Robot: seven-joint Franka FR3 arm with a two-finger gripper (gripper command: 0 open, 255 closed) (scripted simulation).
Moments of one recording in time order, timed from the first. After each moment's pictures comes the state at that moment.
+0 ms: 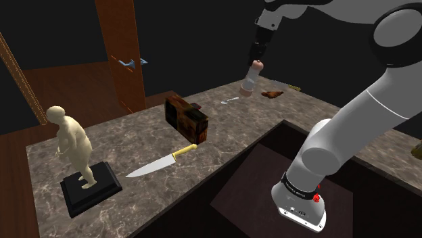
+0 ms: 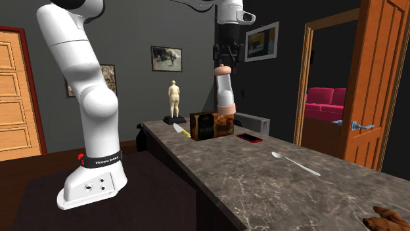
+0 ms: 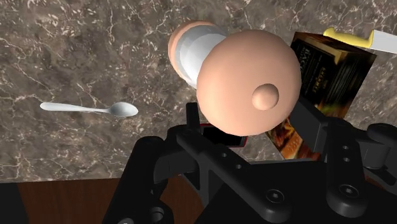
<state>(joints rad) -0.04 -0.30 -0.48 -1.93 0.02 1.67 -0.52</state>
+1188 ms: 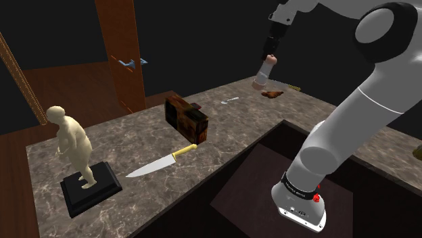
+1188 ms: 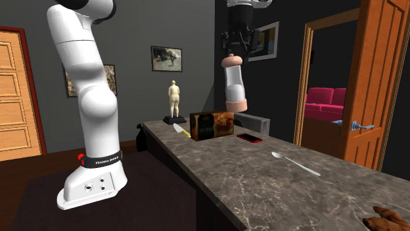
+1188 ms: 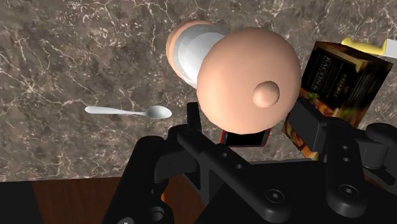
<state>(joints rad) -0.09 -0.21 -0.61 -1.76 0.04 1.57 -0.69</state>
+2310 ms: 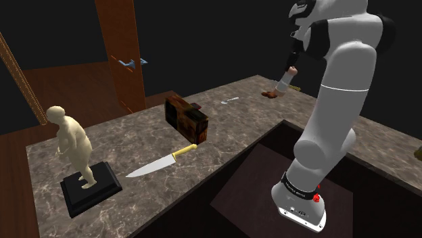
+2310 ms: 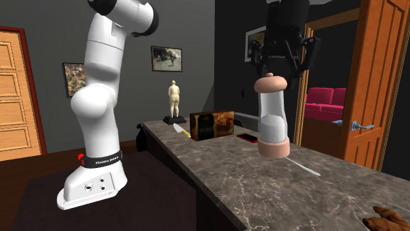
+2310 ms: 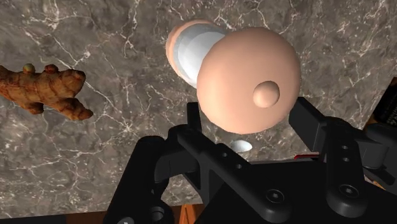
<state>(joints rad) -0.35 0.23 -0.87 -1.53 0.31 1.58 -1.24</state>
